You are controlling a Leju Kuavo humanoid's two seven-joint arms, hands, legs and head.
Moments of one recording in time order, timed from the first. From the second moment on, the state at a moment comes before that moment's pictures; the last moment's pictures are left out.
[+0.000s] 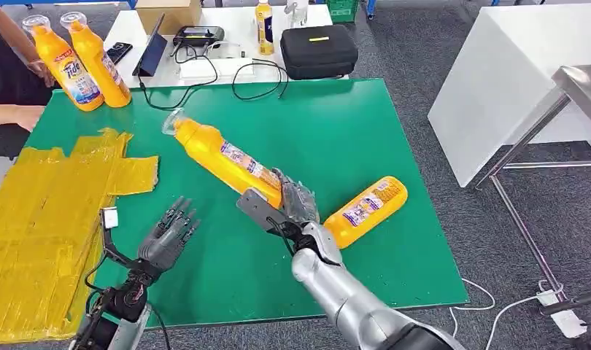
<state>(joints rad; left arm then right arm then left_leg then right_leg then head) -0.24 -0.02 0.10 -0.81 0.63 -0.41 -0.15 -0.60 0.37 0.49 -0.45 0.63 -0.49 -0.09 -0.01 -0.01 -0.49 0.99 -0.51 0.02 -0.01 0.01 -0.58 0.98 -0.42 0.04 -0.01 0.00</state>
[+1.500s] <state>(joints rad) -0.25 -0.01 0.01 -0.95 0.64 -0.39 -0.15 -0.61 0.37 1.11 -0.51 0.18 -0.40 0.07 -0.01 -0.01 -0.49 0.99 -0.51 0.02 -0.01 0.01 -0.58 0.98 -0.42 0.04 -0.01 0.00</state>
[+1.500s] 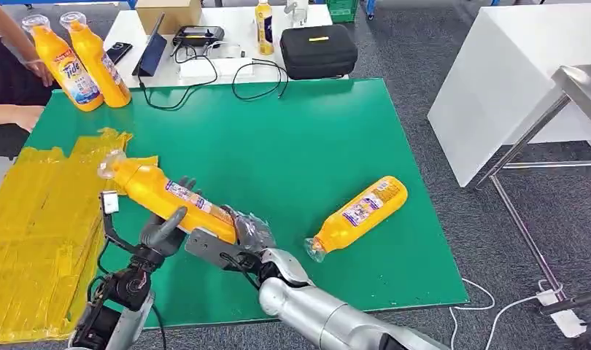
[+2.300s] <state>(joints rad) -0.25 -0.01 -0.02 -0.99 0.65 -0.38 -0.18 -0.65 0.37 1.21 -0.51 0.10 -0.43 0.08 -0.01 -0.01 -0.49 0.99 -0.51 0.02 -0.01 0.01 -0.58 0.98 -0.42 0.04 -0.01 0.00</state>
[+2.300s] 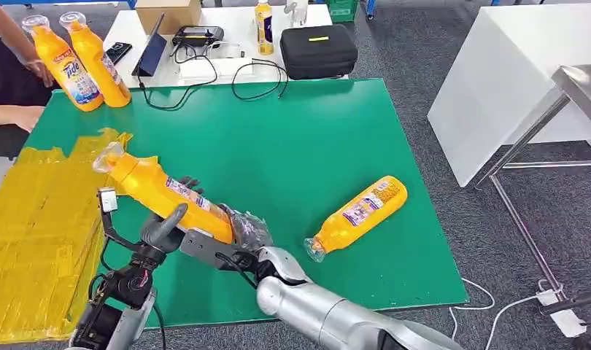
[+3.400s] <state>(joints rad) -0.22 0.00 0.04 -1.08 0.36 -0.22 -0.32 -0.64 0.34 0.93 -0.54 0.22 -0.39 -0.19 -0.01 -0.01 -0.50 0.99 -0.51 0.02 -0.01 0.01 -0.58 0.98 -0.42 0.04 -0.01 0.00</state>
